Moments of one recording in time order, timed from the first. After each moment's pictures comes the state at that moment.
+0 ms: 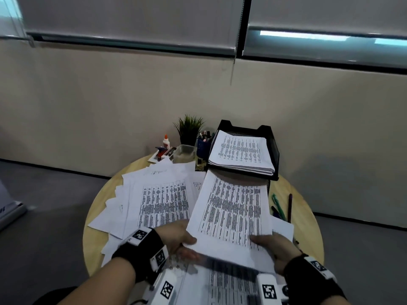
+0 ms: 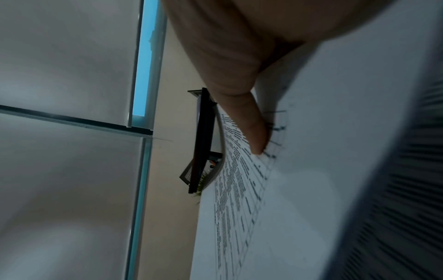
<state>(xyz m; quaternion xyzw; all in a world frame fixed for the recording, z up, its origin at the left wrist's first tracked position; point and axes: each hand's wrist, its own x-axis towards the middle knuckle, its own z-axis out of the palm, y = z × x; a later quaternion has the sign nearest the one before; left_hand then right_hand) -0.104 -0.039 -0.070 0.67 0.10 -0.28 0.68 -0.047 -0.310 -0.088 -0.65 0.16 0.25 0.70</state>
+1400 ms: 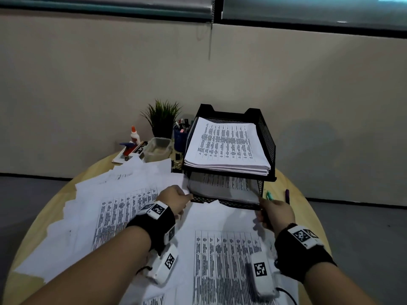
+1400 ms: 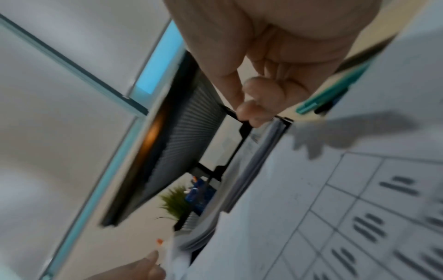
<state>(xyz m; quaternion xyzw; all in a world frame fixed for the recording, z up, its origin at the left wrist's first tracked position) 0.066 -0.056 -0.084 0.86 0.18 -0.04 0.48 0.080 -0.314 -0.089 -0.73 0.21 0.03 0.65</state>
